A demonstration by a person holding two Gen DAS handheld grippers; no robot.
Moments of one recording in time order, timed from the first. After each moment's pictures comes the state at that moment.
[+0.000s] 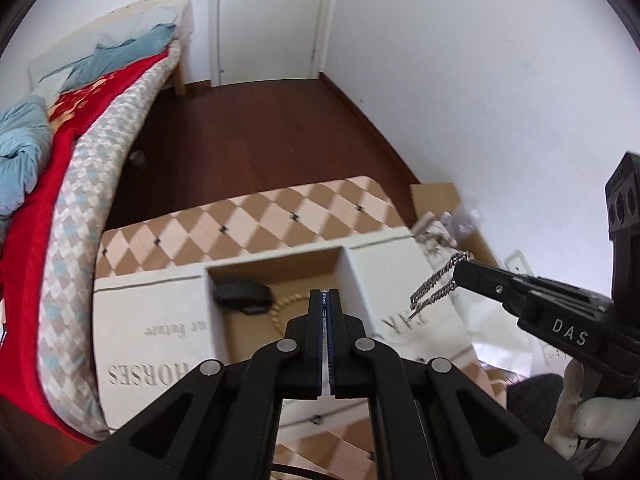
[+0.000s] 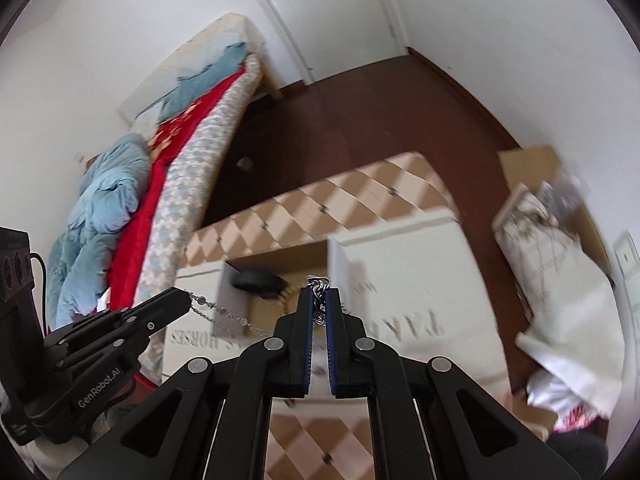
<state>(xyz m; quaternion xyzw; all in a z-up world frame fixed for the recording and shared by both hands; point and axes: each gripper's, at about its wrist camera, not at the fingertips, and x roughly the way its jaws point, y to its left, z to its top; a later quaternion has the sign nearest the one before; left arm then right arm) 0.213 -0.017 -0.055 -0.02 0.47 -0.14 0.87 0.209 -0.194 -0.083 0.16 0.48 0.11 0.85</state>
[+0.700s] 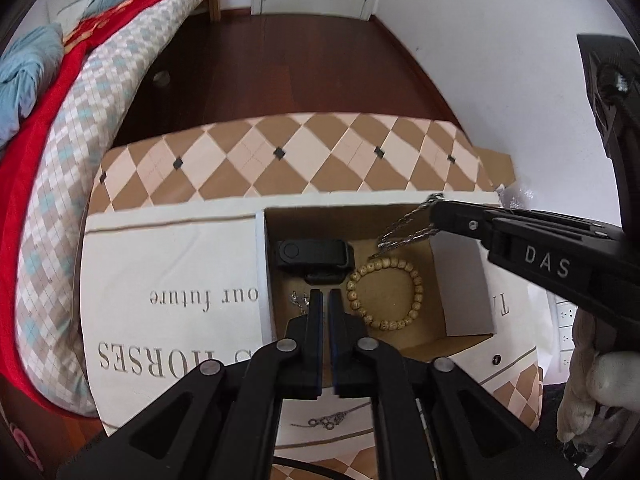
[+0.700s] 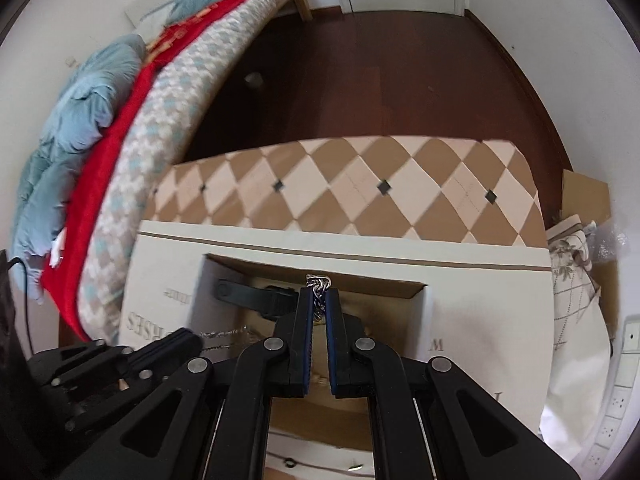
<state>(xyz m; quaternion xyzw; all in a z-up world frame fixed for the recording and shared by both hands) 0.264 0.033 -0.162 -0.05 0.58 -0.08 0.81 0.330 -0.095 -0.185 0.04 0.60 0.13 0.79</state>
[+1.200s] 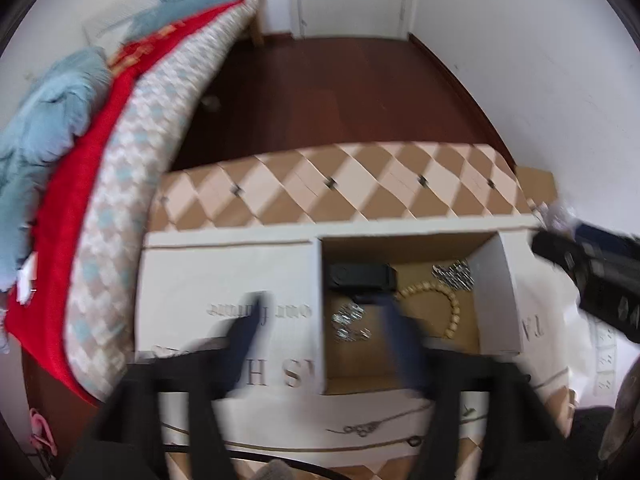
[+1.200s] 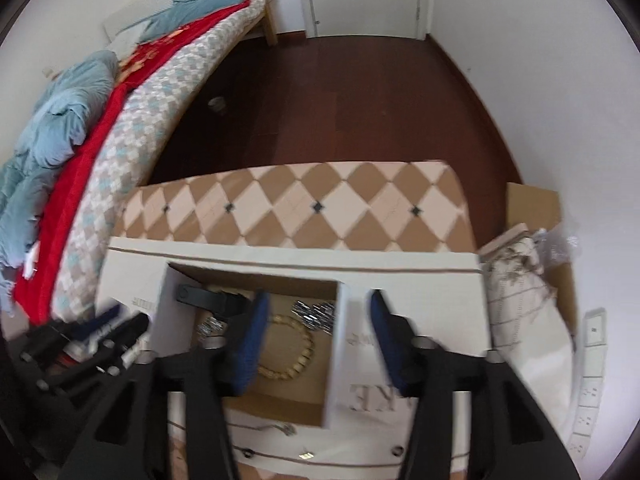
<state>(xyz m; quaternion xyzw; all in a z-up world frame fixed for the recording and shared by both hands) 0.255 0.036 -0.131 0.00 0.53 0.02 0.85 0.299 -0.130 -0.138 -0.01 0.55 0.05 0.83</state>
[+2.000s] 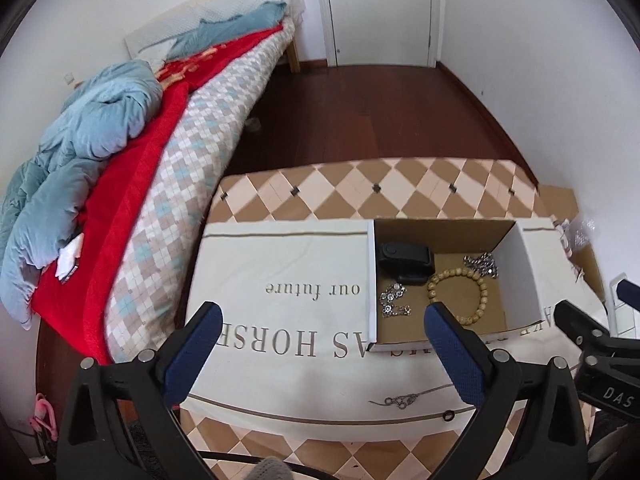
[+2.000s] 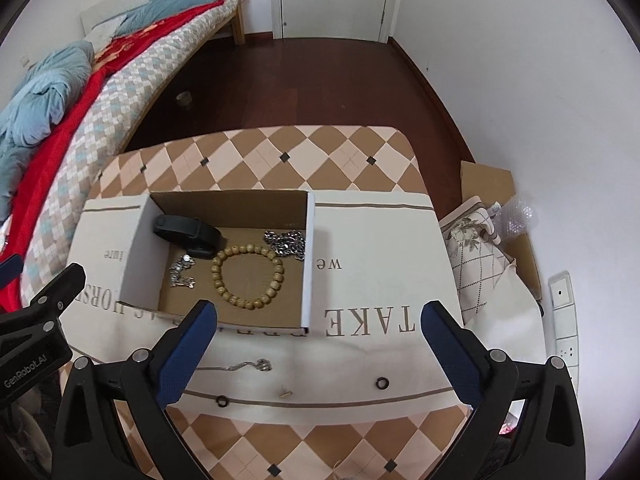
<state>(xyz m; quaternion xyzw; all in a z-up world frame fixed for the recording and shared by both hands) 0.193 0.057 -0.109 0.01 0.48 0.07 0.87 0.215 -0.123 -0.138 -0.03 0.54 0.00 0.84</state>
